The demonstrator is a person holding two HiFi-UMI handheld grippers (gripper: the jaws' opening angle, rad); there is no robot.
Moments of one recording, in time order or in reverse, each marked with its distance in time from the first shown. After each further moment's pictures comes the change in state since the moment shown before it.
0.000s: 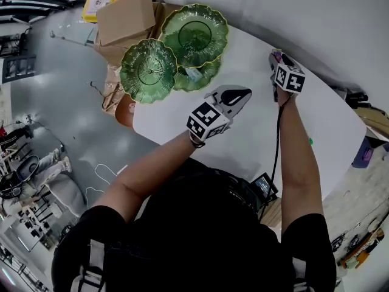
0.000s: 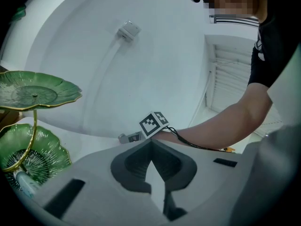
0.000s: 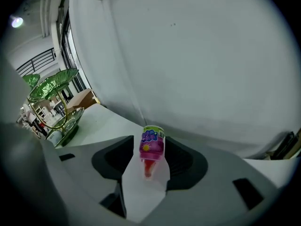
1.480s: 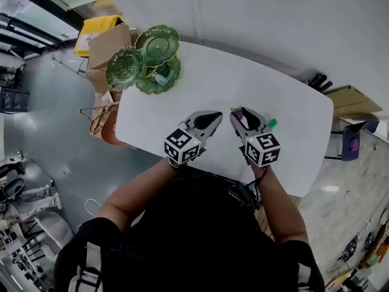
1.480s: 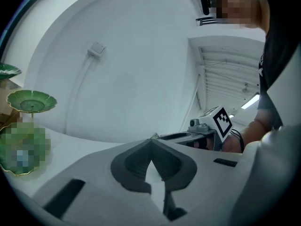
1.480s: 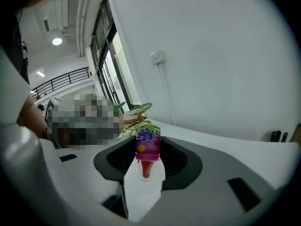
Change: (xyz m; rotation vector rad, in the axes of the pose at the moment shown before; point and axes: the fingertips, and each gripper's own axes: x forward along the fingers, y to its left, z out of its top) left arm -0.039 -0.188 -0.006 0.054 -0.086 -0.030; right arm -0.339 0.115 -0.087 -0.100 -0.263 0.297
